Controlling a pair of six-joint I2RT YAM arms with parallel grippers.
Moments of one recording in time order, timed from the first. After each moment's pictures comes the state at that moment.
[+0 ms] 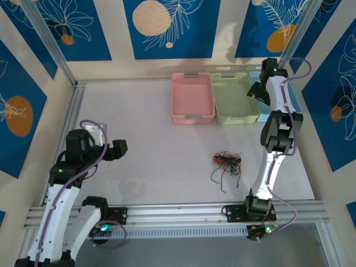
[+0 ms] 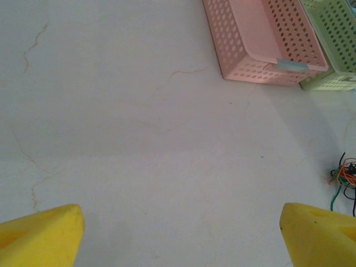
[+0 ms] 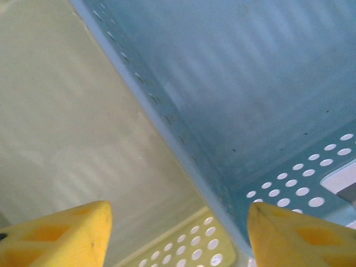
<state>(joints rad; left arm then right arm) -0.12 0.66 0.81 -0.82 0.30 -0.25 -0.16 2.17 2.08 -1.11 0.09 0.40</state>
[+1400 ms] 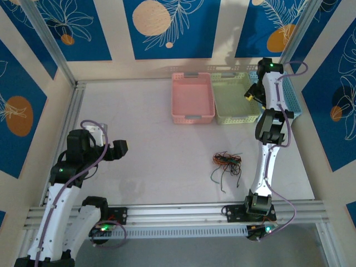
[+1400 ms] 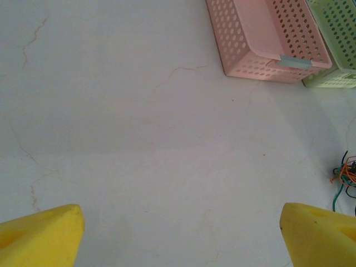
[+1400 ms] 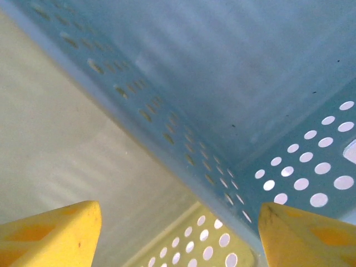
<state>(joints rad) -0.12 0.67 0.80 -0.82 0.30 -0.25 -0.15 2.43 2.47 -1.44 0.11 0.55</state>
